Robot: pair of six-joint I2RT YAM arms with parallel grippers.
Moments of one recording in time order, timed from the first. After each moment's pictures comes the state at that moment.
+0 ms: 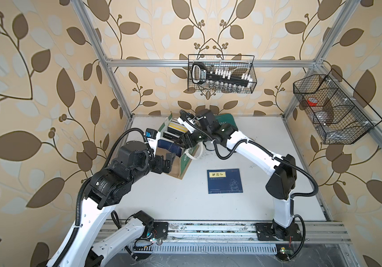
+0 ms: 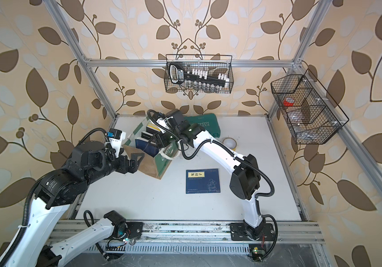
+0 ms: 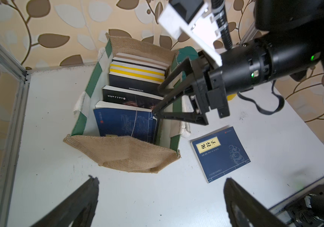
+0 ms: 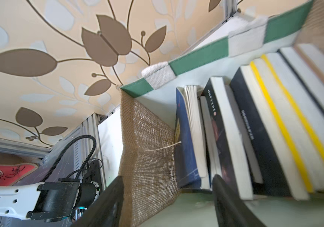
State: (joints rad) left arm -0.49 0.83 1.32 -1.05 -0.03 -0.22; right arm 0.75 1.96 1.93 -0.56 -0.42 0.19
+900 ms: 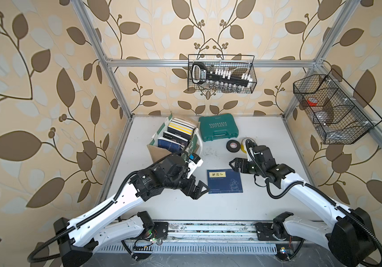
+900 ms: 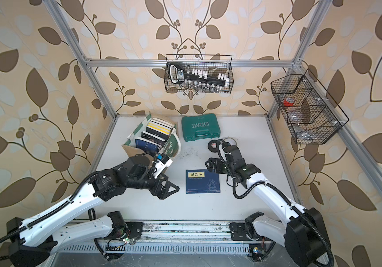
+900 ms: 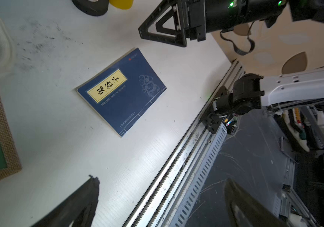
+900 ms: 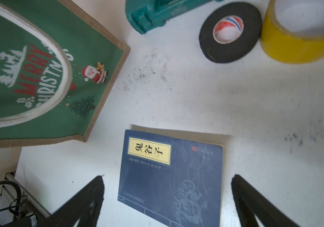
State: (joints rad) left arm -0.89 0.97 0.94 -0.73 0.27 -0.39; right arm 0.41 1.12 0.68 -0.39 -0.12 0.57
